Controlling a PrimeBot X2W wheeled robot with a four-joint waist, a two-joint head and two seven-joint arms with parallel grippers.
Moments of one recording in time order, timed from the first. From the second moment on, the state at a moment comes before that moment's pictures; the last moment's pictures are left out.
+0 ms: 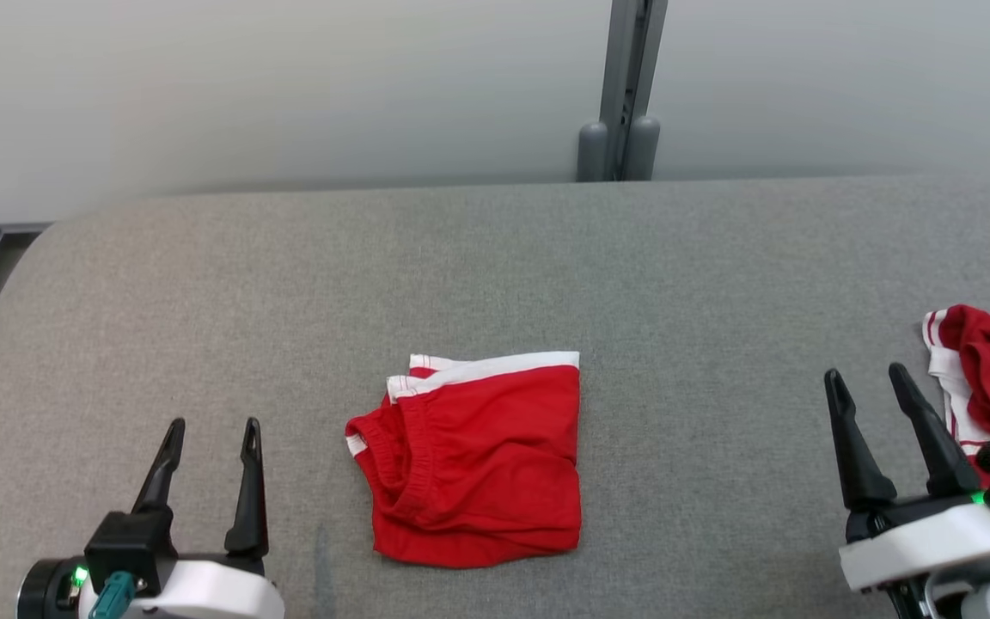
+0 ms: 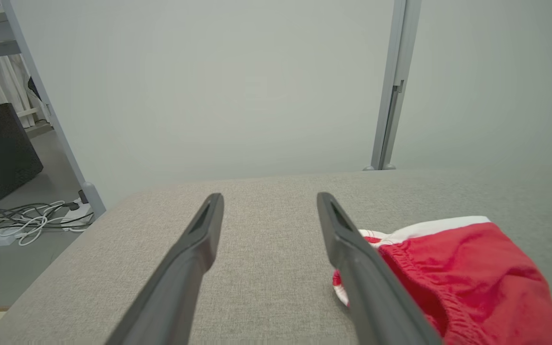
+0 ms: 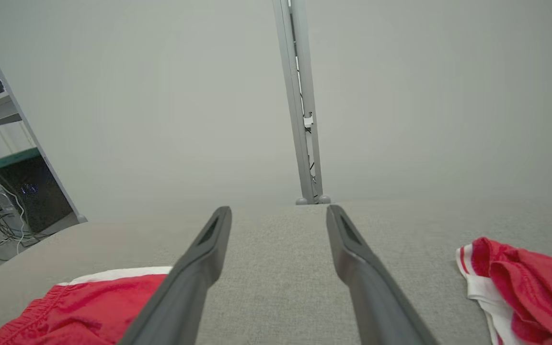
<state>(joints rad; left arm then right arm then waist) -0.01 0.24 -0.23 0.11 -0.31 0.21 -0.23 -0.10 -0.21 0.13 0.19 0.42 0.13 -0.26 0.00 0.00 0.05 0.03</state>
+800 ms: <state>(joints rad) 0.19 0.28 -0.25 0.01 -0.33 0.24 -0.17 0.11 -0.14 0.01 0.05 0.26 0.13 -0.11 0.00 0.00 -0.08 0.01</state>
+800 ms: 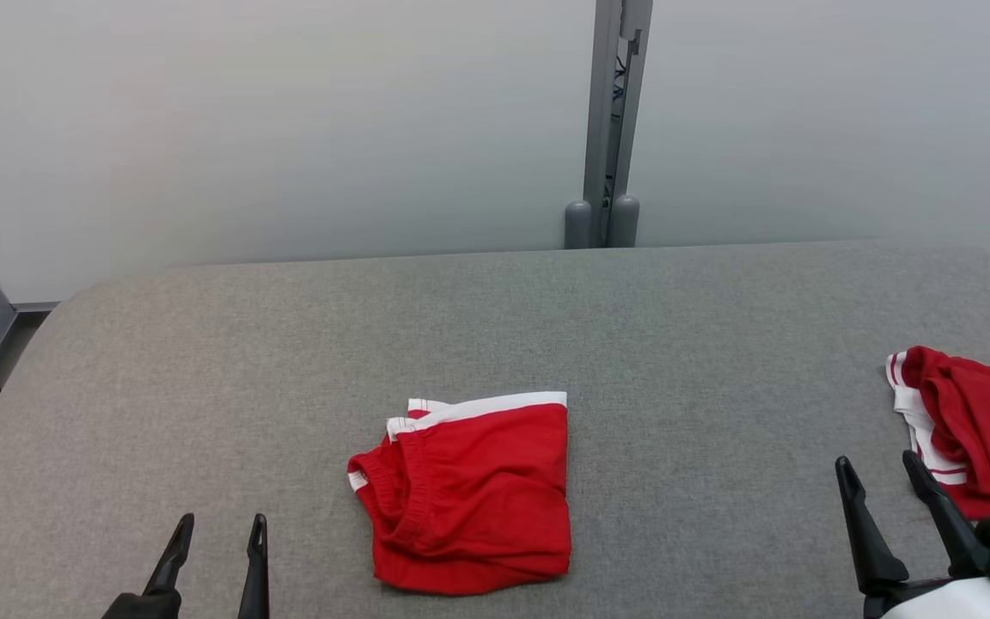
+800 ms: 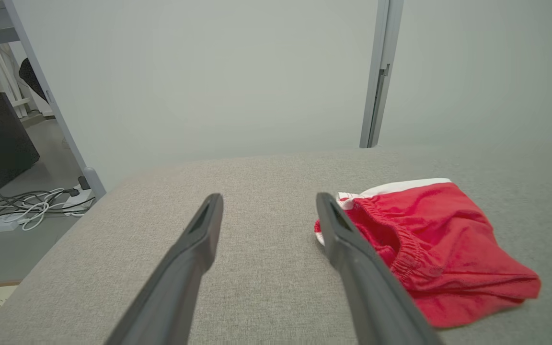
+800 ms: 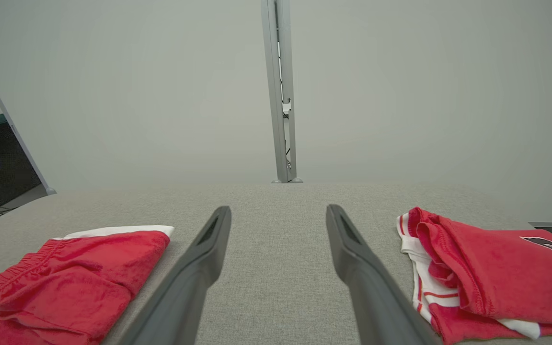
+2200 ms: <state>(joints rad) 0.09 0.28 -0.30 0.03 -0.34 0.22 -0.18 0.04 -0.14 0.03 0.16 0.25 0.13 -0.08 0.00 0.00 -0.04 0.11</state>
